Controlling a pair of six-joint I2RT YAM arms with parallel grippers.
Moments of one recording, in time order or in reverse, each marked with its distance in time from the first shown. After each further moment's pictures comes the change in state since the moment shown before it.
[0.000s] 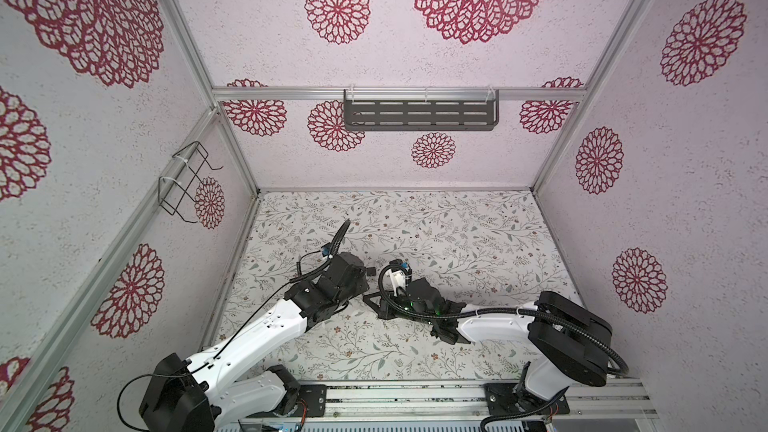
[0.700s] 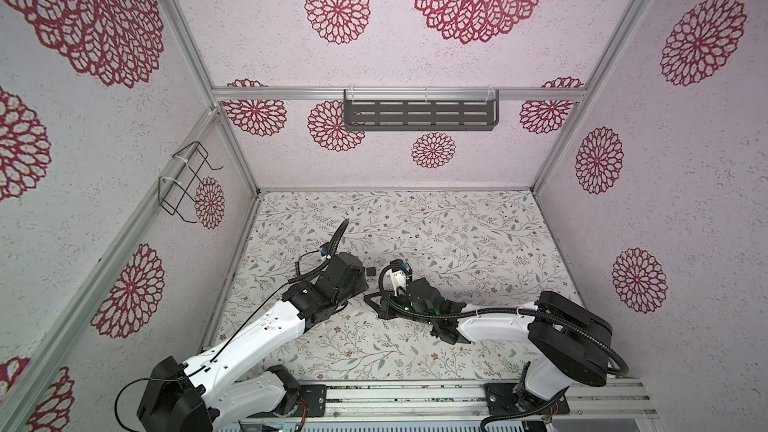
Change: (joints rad) left arm 0.000 -0.012 0.000 -0.001 -0.006 0.004; right arm 0.000 -0.001 -0.001 -0.006 0.007 -0.008
